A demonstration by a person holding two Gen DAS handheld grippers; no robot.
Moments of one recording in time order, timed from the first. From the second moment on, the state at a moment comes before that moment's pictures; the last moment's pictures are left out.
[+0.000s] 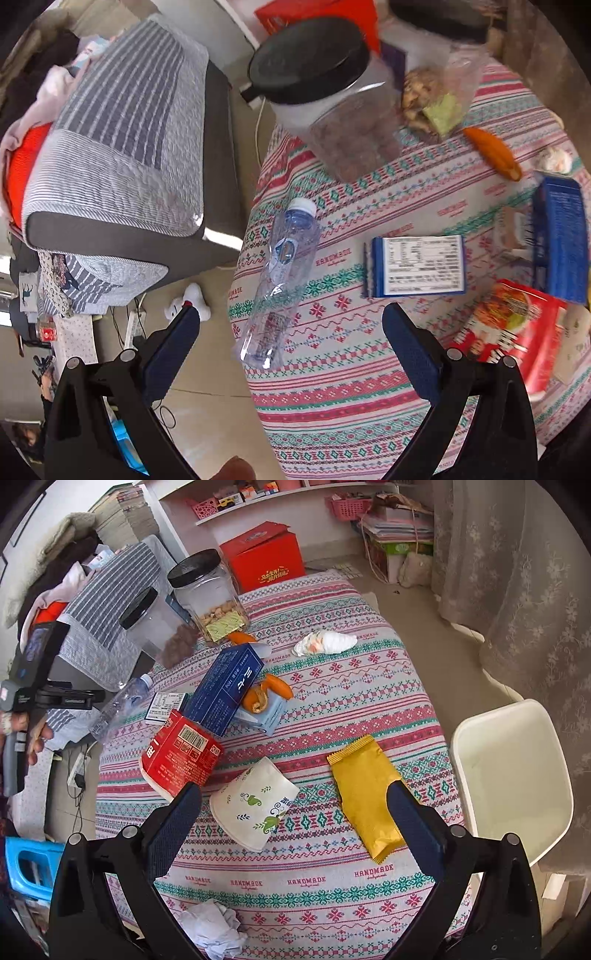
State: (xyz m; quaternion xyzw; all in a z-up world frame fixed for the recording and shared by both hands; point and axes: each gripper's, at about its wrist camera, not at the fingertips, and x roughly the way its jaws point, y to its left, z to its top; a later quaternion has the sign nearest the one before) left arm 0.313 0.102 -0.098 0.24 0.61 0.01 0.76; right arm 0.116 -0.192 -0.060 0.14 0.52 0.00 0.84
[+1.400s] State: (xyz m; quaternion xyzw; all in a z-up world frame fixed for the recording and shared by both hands) left arm 0.139 0.134 -0.031 -0.21 0.44 -0.08 0.87; right arm 0.199 -0.086 -0.133 0.20 0.61 0.12 0.76
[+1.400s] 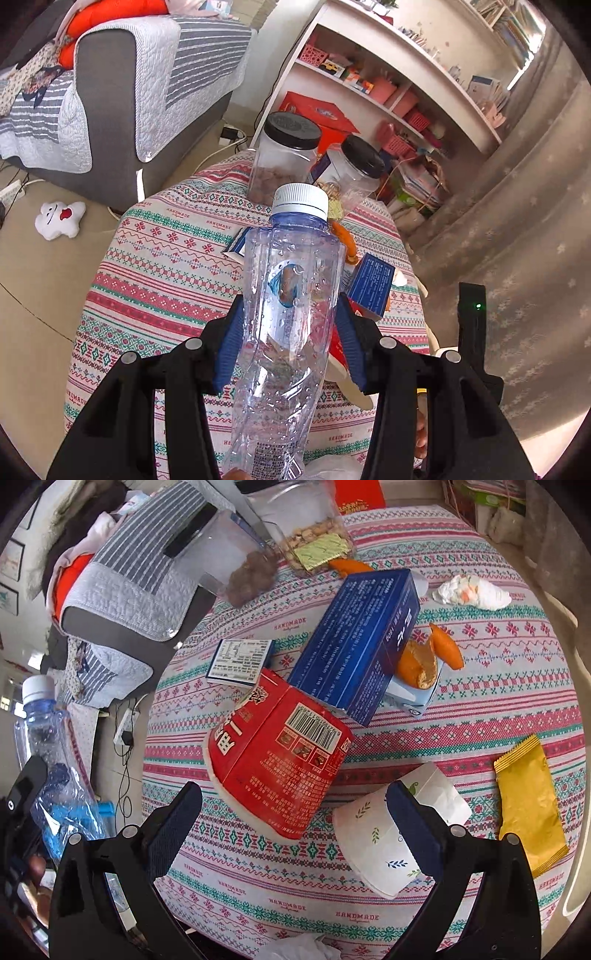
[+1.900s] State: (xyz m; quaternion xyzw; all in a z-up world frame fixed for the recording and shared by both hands) left arm 0.121 0.146 -0.026 -0.21 0.42 -0.08 0.88; right arm 0.222 -0.055 -0.164 0.29 0.61 0.12 0.73
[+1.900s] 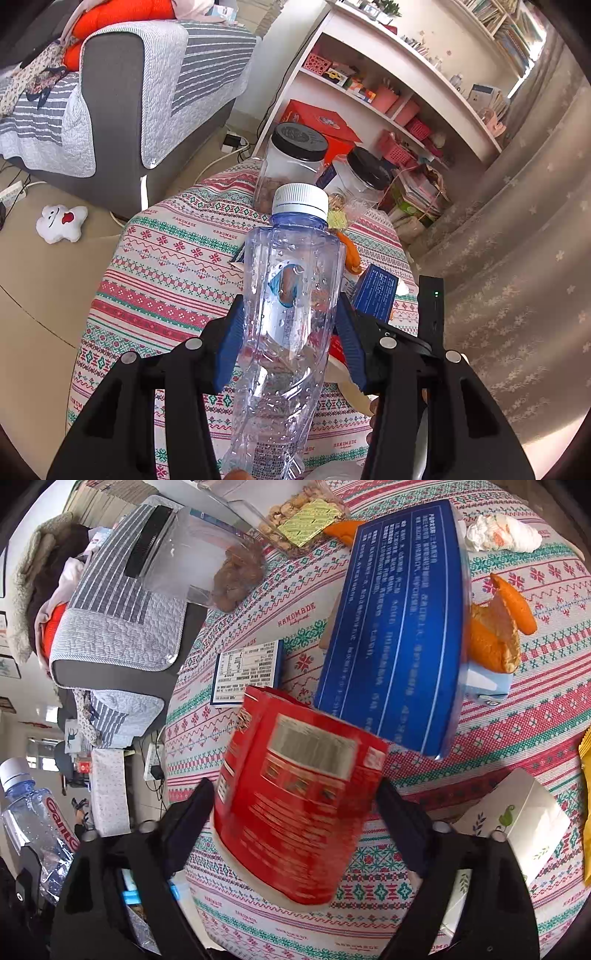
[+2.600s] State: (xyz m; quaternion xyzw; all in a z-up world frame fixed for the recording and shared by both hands) left arm 0.117 0.135 -0.011 -0.21 0.39 -0.07 0.89; right arm 0.178 -0.117 -0.046 0.24 0.44 0.10 0.86
